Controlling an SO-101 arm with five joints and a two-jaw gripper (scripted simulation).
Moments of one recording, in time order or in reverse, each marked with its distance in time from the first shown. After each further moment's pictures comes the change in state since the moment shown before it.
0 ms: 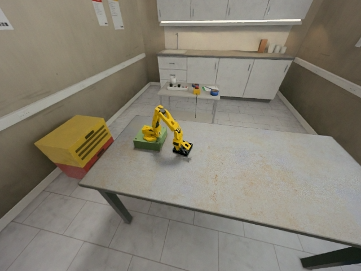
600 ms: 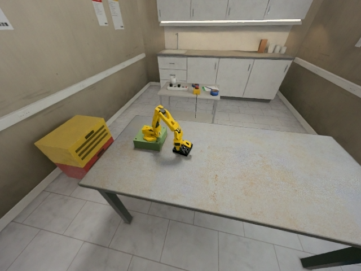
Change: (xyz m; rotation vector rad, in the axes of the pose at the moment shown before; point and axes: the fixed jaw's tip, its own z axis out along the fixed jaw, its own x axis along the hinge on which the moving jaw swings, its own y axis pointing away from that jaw) arm 0.002 0.000 0.000 0.000 -0.001 -0.277
